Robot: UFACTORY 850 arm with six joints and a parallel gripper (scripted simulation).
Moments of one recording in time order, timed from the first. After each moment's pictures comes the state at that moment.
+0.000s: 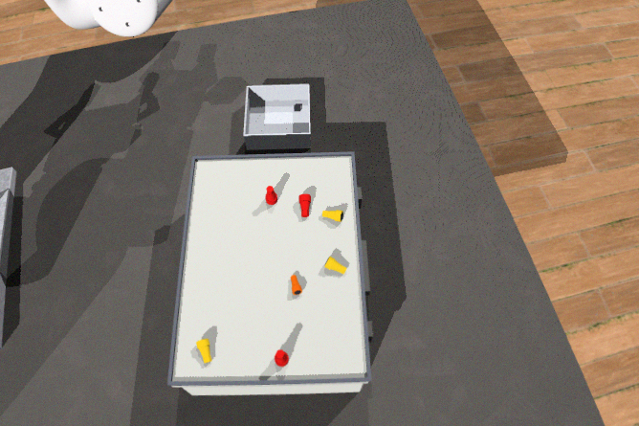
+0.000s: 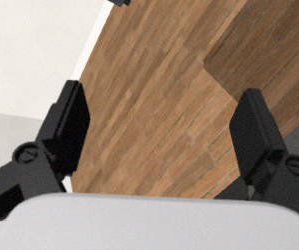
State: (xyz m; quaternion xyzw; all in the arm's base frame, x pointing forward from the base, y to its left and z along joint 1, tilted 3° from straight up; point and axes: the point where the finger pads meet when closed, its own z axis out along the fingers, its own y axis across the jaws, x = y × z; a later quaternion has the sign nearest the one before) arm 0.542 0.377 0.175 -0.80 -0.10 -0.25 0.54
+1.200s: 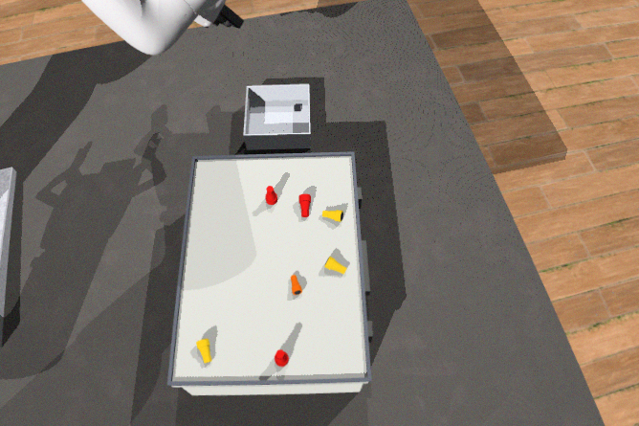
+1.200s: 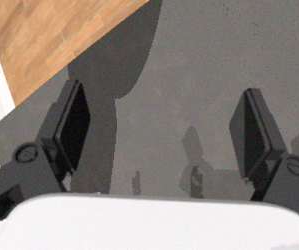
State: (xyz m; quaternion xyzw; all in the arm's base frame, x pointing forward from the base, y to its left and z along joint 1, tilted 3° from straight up) arm 0.514 0.234 0.158 -0.83 -0.38 -0.09 0.39
